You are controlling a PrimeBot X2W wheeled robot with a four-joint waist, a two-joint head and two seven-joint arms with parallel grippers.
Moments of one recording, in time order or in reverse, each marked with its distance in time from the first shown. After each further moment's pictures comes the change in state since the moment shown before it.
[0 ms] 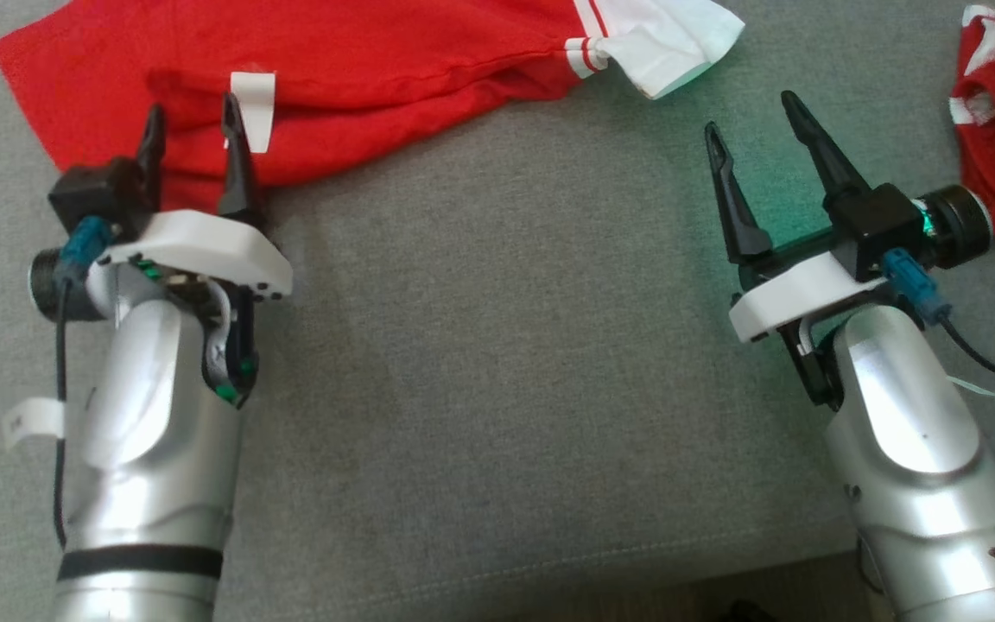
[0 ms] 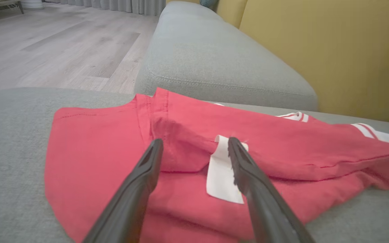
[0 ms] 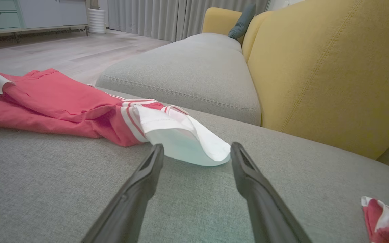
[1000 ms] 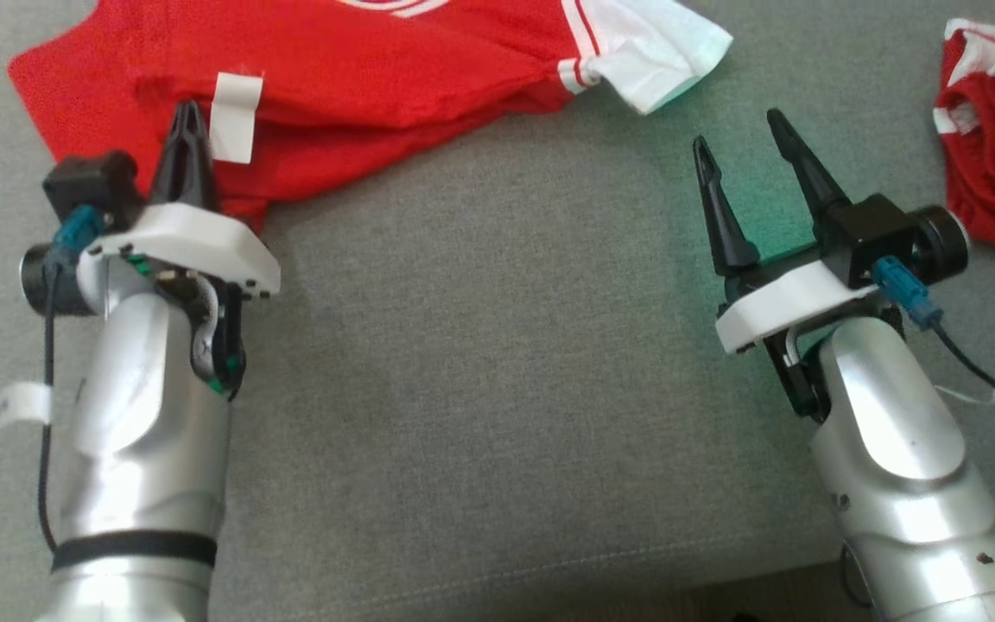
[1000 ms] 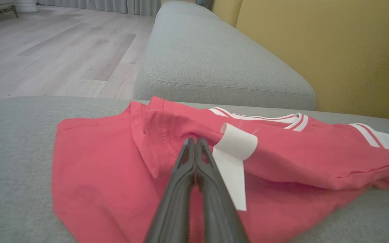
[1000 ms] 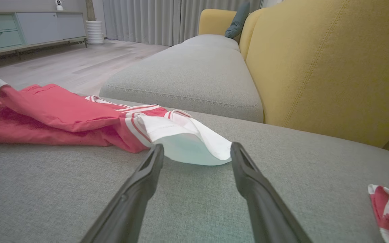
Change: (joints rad) left arm -0.050 -0.001 0.060 0.106 0.062 -0.062 0.000; right arm 0.009 0.024 0.005 0.031 0.057 0.000 0.000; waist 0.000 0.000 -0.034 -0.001
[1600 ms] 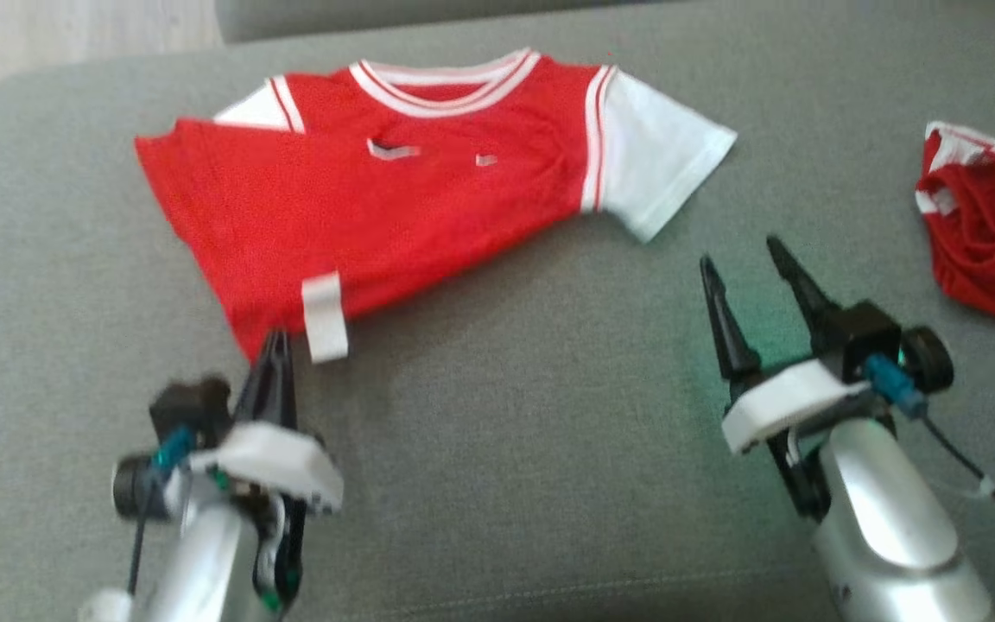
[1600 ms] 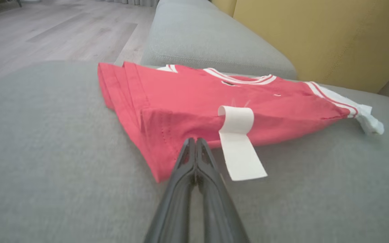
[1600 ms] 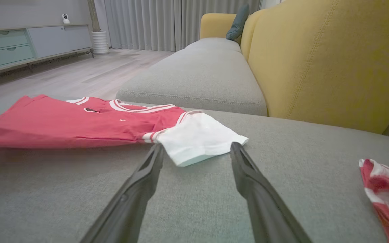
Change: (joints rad) left arm 0.411 0.000 -0.160 -0.231 -0.091 0.055 0.000; right arm 0.157 0.006 -0.028 0.029 0.020 0.000 0.000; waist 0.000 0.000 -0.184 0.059
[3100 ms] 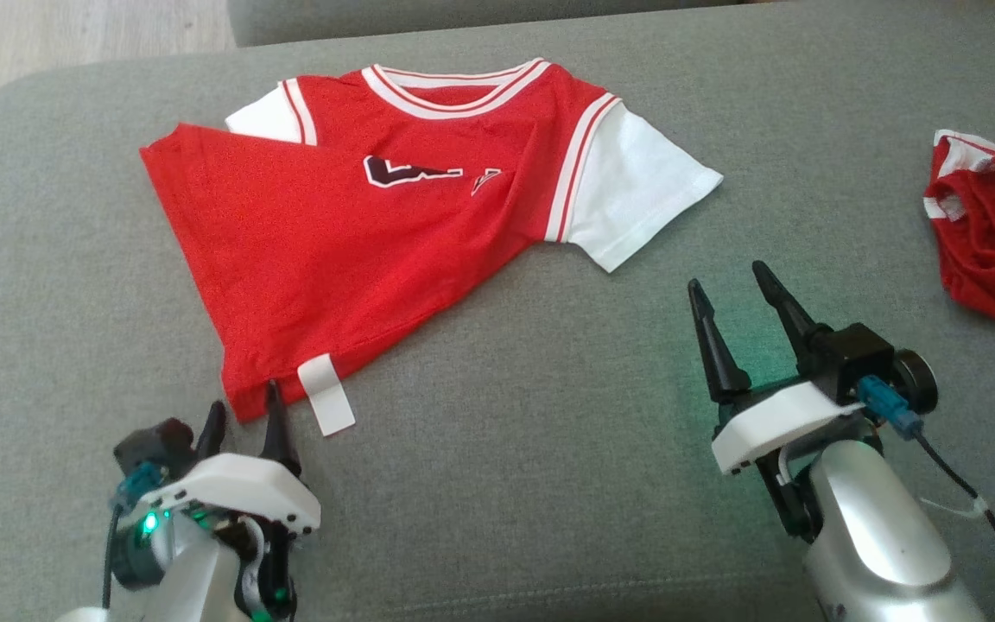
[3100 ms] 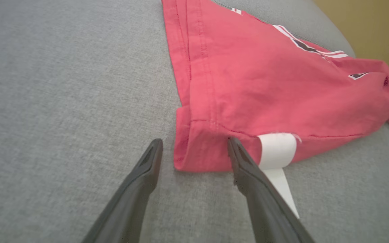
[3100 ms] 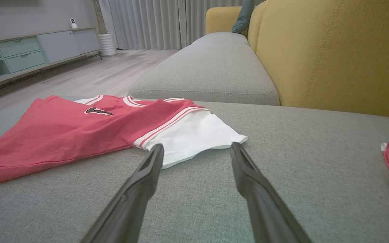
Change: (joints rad) left arm 0.035 0.001 0.025 0.167 -0.225 0.058 0.000; right arm 0.059 0.005 0.034 -0.015 0.061 0.000 0.000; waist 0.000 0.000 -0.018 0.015
